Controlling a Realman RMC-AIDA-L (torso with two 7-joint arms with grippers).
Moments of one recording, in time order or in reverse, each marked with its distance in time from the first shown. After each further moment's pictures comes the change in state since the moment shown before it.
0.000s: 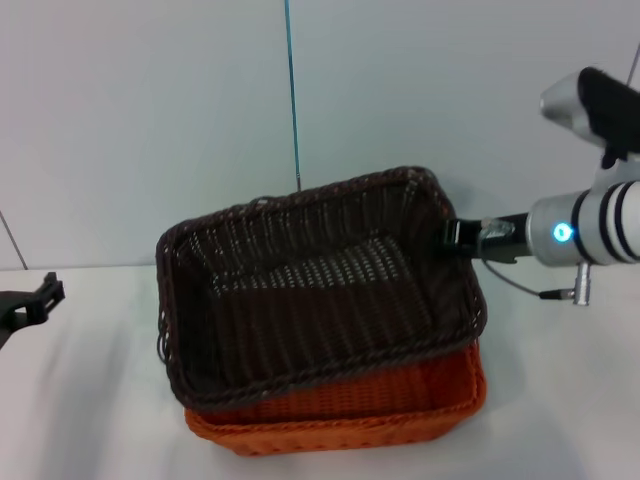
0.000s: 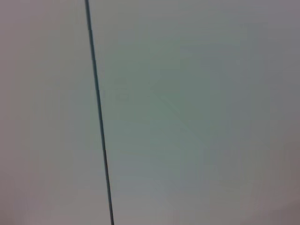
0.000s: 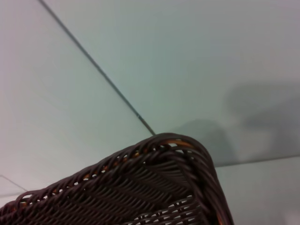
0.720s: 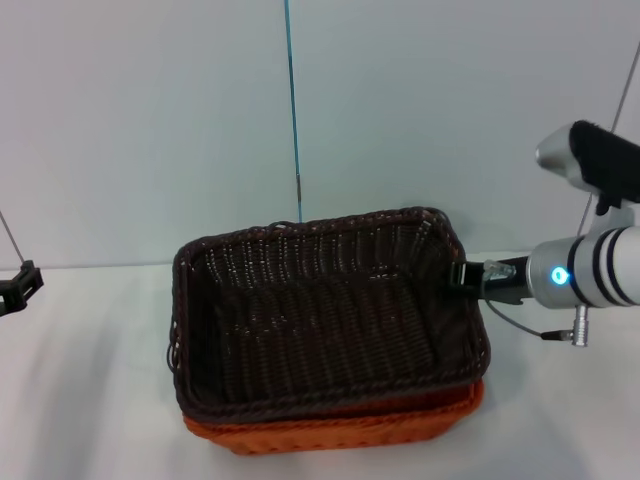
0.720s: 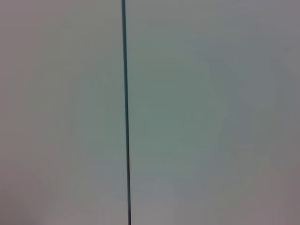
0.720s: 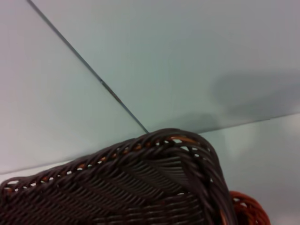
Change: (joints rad) left arm 0.010 -0.025 -0.080 -0.072 -0.003 -0.062 0.002; right arm -0.018 0.004 -0.053 -0.117 0.005 -0.086 0.000
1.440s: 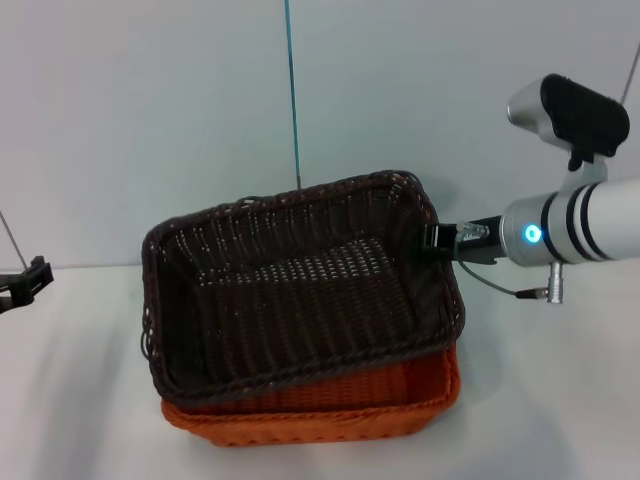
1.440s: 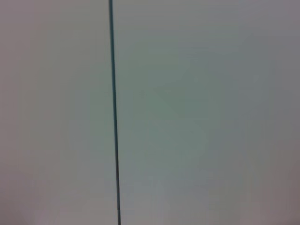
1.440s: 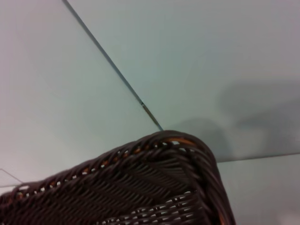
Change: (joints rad) left arm 0.007 -0.005 0.001 -0.078 0.003 -0.097 0.005; right arm 0.089 -0.011 0.017 0.006 -0.006 0.024 0.001
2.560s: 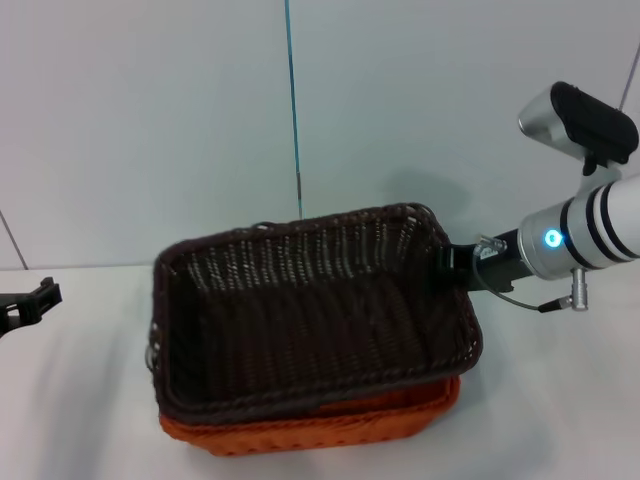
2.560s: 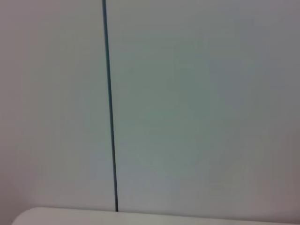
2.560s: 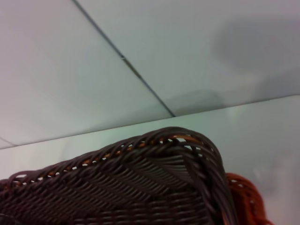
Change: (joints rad) left arm 0.015 -0.005 0.006 -0.028 -0.002 -0.084 0.015; right arm 0.076 0.000 0.208 -0.060 -0.122 0.219 0.002
